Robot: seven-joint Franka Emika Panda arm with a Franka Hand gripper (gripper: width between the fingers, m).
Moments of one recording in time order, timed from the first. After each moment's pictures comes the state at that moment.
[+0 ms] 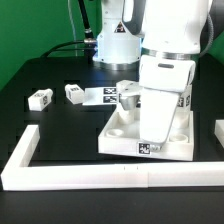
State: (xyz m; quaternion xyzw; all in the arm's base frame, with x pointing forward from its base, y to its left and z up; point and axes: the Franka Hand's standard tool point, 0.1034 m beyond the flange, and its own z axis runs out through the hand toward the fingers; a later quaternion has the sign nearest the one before) arm 0.642 0.003 0.025 0.80 0.59 0.00 0.08
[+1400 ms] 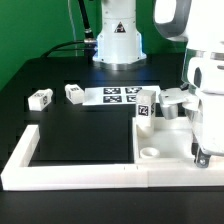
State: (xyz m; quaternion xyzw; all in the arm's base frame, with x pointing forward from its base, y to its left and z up) arm 0.690 0.061 0.030 0.75 0.65 0.02 0.10
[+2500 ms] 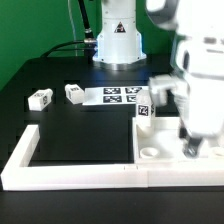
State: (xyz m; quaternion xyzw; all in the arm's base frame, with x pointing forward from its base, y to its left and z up) arm 0.668 0.019 0.078 0.74 0.66 0.00 0.11
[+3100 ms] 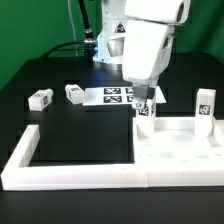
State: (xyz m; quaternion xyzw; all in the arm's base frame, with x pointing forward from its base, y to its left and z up) arm 0.652 -0.021 0.116 0.82 0.56 0.00 0.11
